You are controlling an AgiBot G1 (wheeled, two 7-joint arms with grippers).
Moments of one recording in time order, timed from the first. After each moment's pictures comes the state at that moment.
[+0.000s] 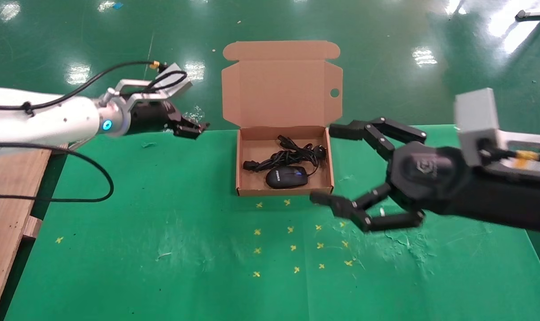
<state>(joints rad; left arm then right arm) -1.60 1.10 0.84 -0.66 1.72 0.73 -0.44 1.15 -0.71 -0.32 1.15 -0.86 -1.41 0.14</state>
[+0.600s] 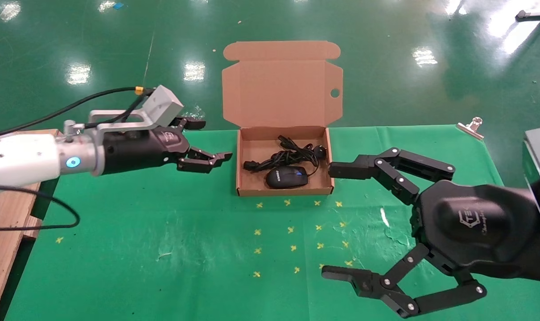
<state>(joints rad) -1.41 0.92 0.63 -0.89 1.35 1.02 -0.35 1.08 -0.61 -0.28 1.28 -0.73 -1.50 0.19</state>
